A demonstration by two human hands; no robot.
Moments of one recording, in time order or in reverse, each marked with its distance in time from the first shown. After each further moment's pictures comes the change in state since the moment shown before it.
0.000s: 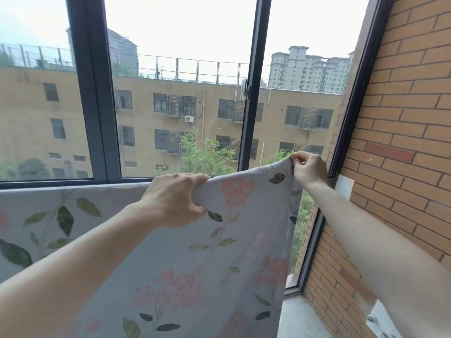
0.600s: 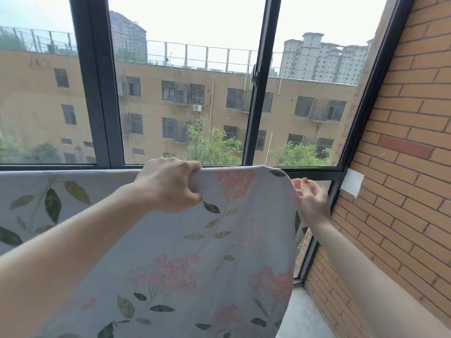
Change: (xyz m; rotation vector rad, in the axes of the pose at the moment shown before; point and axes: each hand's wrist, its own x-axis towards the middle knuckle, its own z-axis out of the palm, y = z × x) left_hand 0.013 -0.005 0.002 0.122 -0.046 -0.055; right_hand -0.073 0.063 0.021 0.420 -0.121 0.249
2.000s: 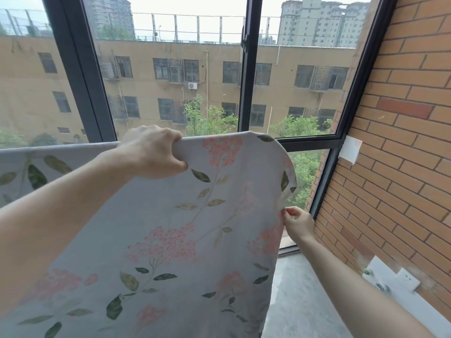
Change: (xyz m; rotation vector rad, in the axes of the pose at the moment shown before) left_hand 0.001 0.009 -0.006 0.064 -0.040 -0.037; right_hand -0.053 0.156 -0.008 -0.257 -0.049 0.204
